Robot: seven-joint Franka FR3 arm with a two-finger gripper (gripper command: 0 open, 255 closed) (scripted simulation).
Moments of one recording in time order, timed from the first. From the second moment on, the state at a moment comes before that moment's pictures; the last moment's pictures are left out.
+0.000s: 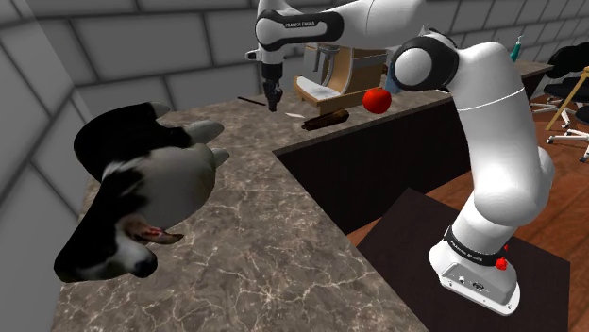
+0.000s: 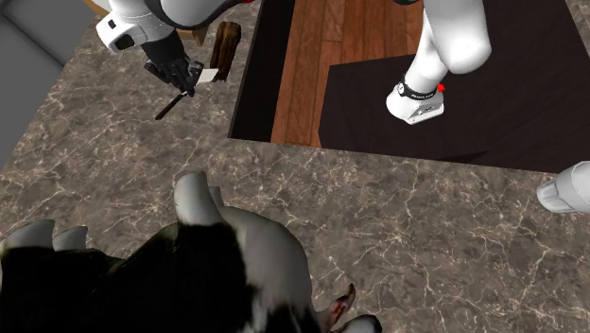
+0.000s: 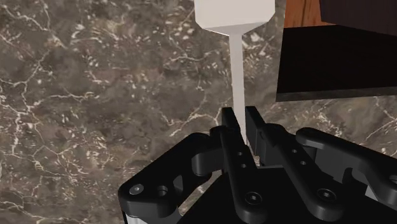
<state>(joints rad) -0.03 0.63 0.15 -1.05 -0.03 1.70 -1.17</state>
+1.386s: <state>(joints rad) -0.06 0.70 0.14 -1.18 -0.03 1.90 -1.21</state>
